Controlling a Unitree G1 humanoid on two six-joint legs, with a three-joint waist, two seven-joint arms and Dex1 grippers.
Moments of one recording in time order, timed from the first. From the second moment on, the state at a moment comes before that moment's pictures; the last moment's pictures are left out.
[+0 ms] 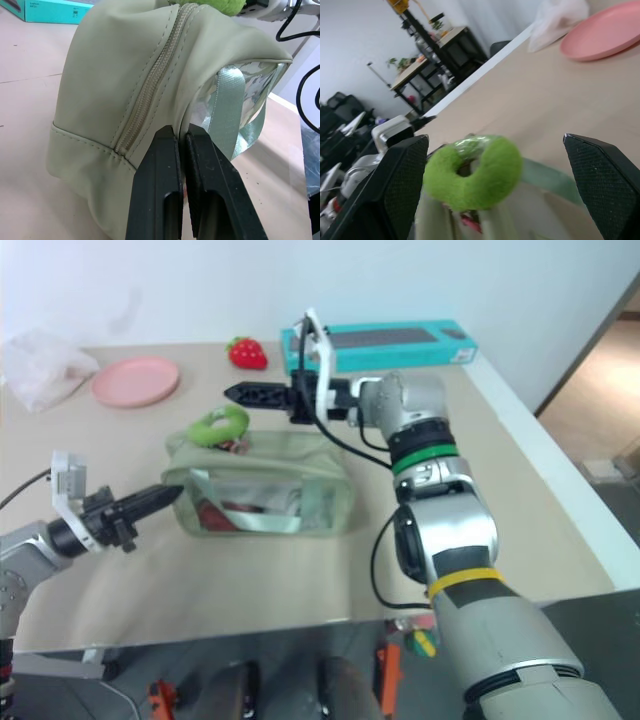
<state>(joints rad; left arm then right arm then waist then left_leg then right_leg) -0.19 0.67 0.36 -0.18 -0.86 0.67 -0.90 -1.43 -0.20 -0.02 0.88 0.44 0.91 1.08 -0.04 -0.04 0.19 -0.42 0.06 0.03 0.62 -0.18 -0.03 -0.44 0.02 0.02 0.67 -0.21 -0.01</state>
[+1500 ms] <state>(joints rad) -0.19 0.63 0.33 -0.19 -0.86 0.65 -0.88 -1.20 -0.61 -0.10 0.45 0.48 0.95 1.08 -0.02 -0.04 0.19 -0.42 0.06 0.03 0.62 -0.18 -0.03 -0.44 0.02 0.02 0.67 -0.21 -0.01</state>
